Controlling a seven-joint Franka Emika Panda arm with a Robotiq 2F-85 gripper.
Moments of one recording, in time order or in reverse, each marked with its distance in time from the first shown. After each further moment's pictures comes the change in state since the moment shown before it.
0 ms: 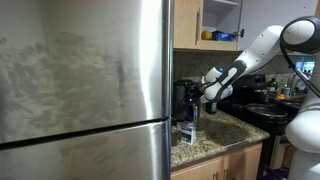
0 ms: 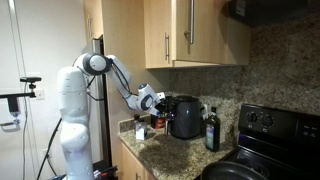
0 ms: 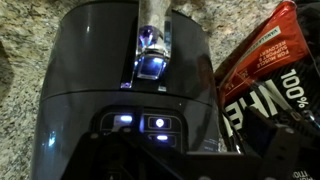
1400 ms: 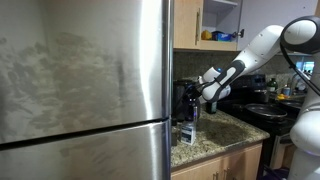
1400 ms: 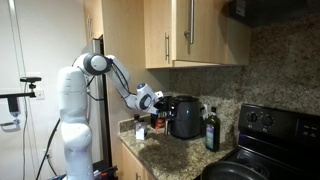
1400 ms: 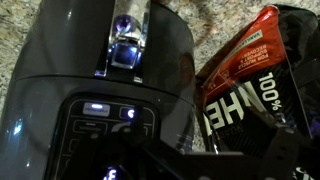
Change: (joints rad) arm 0.152 0.002 -0.108 0.007 0.024 0.008 -0.083
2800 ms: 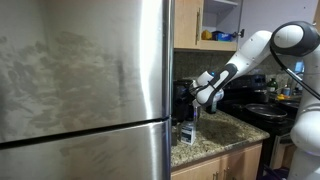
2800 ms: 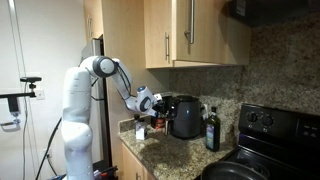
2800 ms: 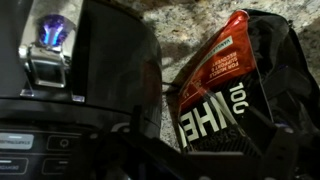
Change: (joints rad) arm 0.013 0.104 0.061 0.057 0.022 0.028 0.016
